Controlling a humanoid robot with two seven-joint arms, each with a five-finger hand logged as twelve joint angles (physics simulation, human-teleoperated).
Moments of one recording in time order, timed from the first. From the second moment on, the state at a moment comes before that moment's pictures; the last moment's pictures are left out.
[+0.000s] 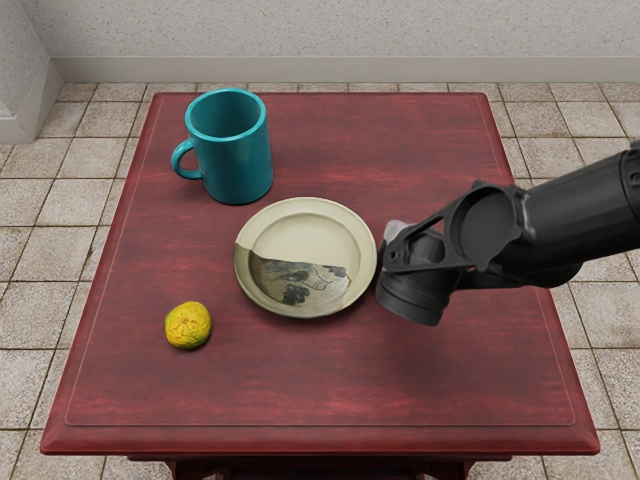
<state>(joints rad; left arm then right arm) -0.04 0.00 0.22 -0.16 0.09 -0.07 0.07 1.79 0.00 -0.74 1.49 0.09 -0.61 -0.61</state>
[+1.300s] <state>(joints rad) -0.04 0.00 0.22 -0.16 0.09 -0.07 0.07 1.83 -0.05 -0.50 1.48 -0.12 -0.61 -0.61</state>
